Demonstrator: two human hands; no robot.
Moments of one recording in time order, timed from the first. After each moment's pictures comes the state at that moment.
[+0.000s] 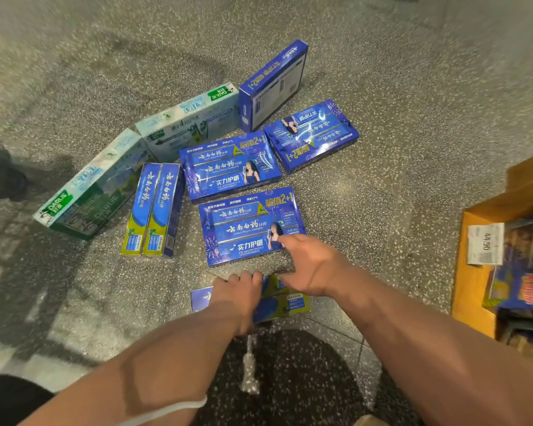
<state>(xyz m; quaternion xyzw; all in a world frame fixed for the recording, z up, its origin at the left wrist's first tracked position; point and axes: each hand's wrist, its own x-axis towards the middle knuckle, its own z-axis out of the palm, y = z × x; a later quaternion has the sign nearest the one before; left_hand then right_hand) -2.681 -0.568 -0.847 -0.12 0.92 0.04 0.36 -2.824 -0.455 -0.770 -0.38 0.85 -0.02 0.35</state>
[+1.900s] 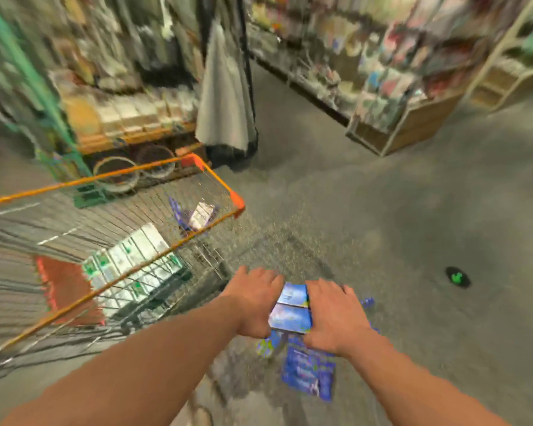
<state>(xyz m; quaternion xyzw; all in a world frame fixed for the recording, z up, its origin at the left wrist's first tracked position) -2.539 -0.781 -0.005 -0.24 0.96 0.04 0.11 -2.708 -0.664 -0.003 -0.65 0.76 0.07 0.07</state>
